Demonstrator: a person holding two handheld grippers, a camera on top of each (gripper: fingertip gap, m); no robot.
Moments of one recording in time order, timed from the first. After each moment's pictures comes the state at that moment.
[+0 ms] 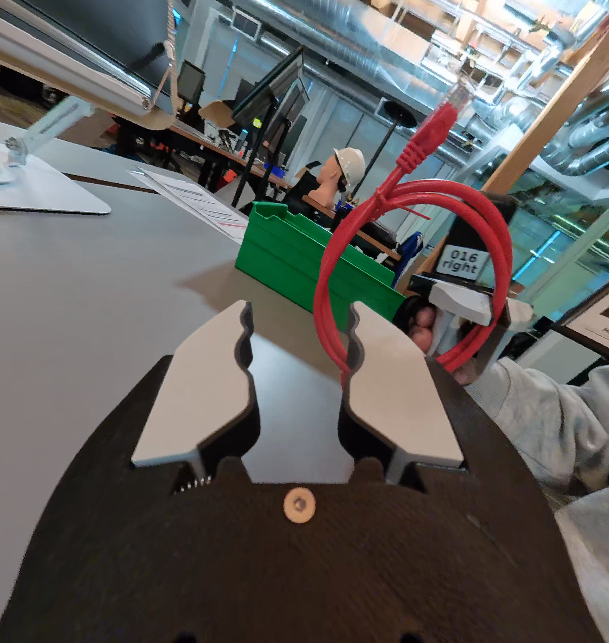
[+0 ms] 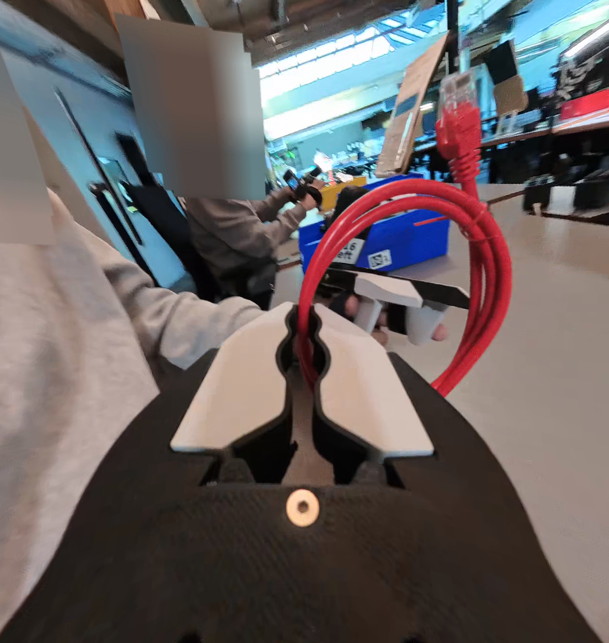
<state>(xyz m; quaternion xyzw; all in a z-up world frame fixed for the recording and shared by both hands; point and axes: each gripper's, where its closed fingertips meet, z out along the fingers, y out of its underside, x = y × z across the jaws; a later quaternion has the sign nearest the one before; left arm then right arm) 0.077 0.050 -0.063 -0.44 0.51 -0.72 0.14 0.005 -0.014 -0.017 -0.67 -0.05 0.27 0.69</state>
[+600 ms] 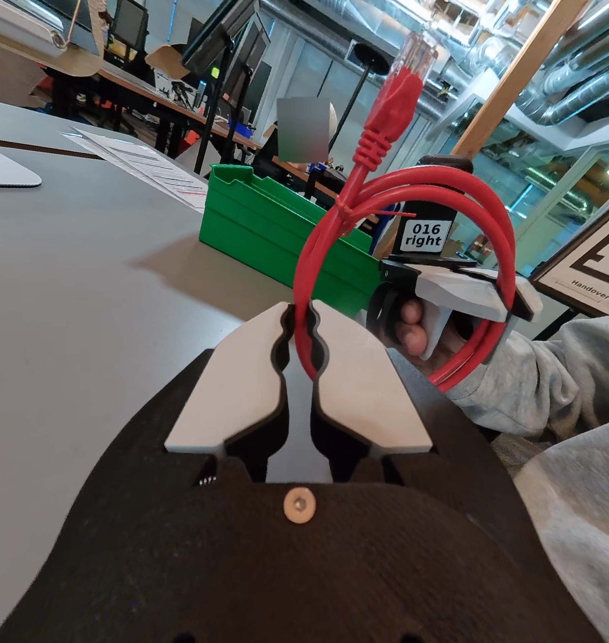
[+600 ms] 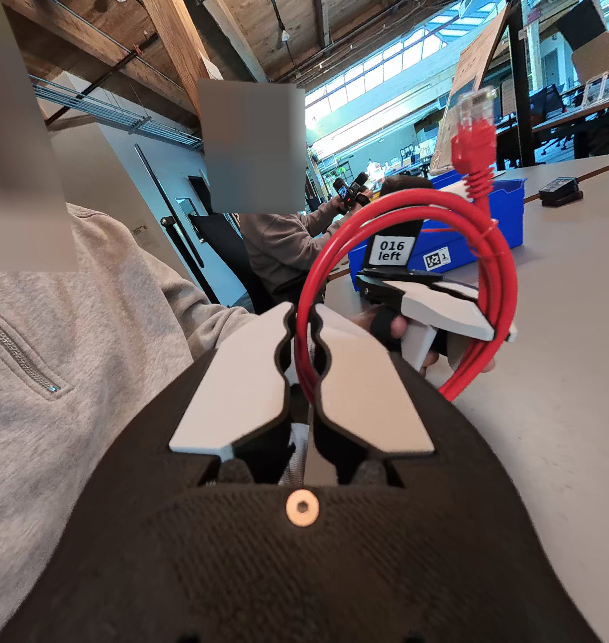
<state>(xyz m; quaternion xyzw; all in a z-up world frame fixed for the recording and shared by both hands) 0.067 0.024 -0.070 -0.41 0.56 -0.71 0.10 -0.015 -0.010 -0.017 -0.64 -0.04 0.37 0.68</state>
